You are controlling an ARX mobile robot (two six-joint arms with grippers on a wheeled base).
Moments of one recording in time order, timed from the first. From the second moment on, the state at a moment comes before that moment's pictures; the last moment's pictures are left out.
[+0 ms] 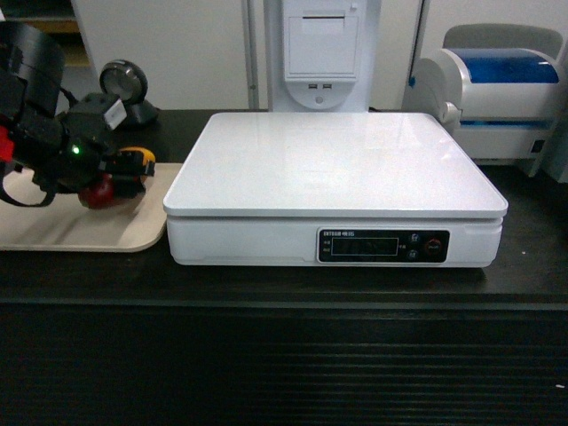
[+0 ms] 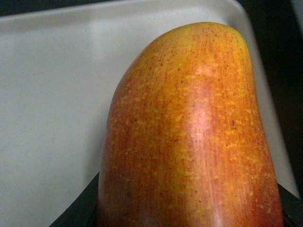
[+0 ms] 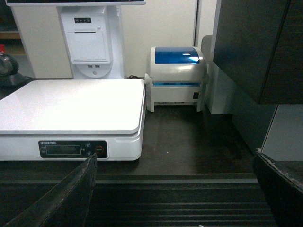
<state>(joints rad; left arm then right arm) 0.03 2.29 1.62 -0.16 0.09 0.14 0.00 0.00 0.01 0.00 0.00 0.00</state>
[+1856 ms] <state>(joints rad) -0.53 2.42 2.00 -0.29 -0.22 -0.27 0.00 0.00 0.01 0.00 0.00 0.00</state>
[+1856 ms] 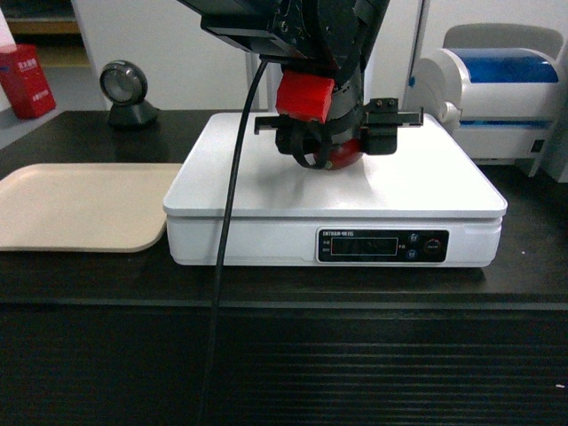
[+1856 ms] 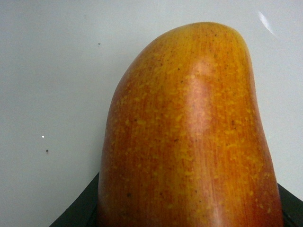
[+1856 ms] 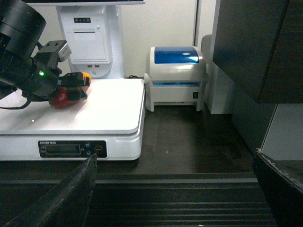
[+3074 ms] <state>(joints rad) -0.51 2.04 1.60 0.05 0.04 0.01 0.00 0.00 0.01 0.00 0.00 0.00</state>
